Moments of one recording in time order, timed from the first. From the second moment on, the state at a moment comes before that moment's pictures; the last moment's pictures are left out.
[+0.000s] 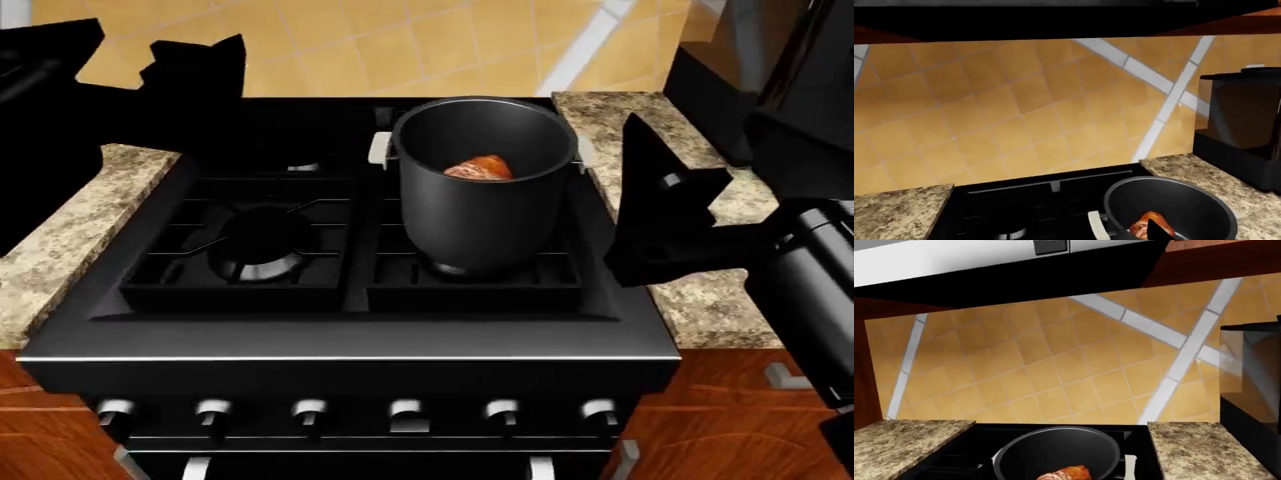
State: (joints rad) left arm -1.40 -0.91 0.44 0.55 -1.97 -0.87 -1.09; right arm 0.84 0.76 0.12 -0.85 1.86 0.94 1.08
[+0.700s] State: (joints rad) left arm -0.27 -1.04 0.31 0.96 -1.14 -0.13 -0.95; right arm 0.76 0.72 0.14 -0.92 1.82 0.89 1.14
